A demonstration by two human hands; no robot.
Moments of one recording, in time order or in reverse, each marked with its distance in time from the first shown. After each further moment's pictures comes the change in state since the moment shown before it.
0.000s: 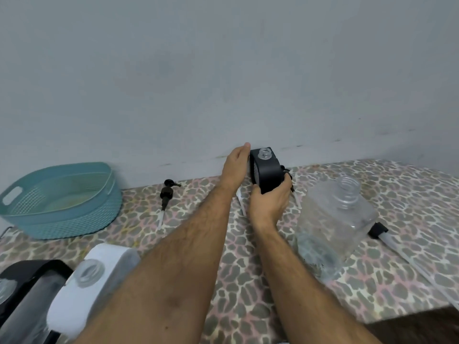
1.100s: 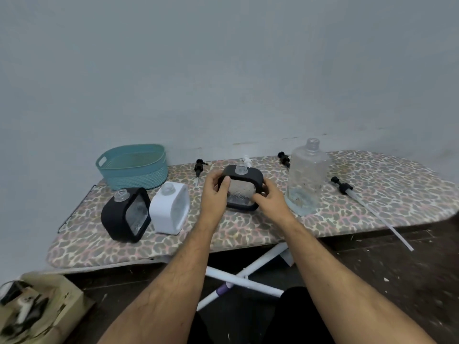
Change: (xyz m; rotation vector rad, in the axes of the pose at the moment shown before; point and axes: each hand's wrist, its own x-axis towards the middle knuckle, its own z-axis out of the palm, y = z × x) left_hand -0.244 -0.010 -0.077 -0.140 0.259 0.112; right_hand -0.115 -0.013 -0.135 0.158 -0.780 -0.128
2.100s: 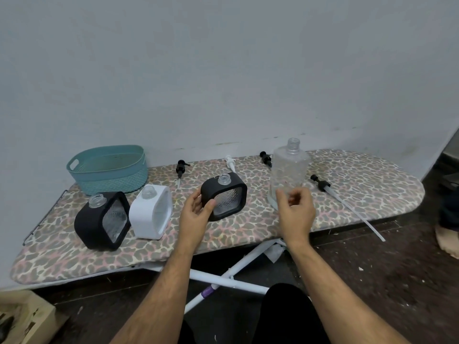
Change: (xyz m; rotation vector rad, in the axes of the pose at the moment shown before) left_hand -0.023 -0.042 -0.023 -0.031 -0.041 -0.025; right_hand -0.059 -0.001 -0.045 -0.177 0.697 -0.255
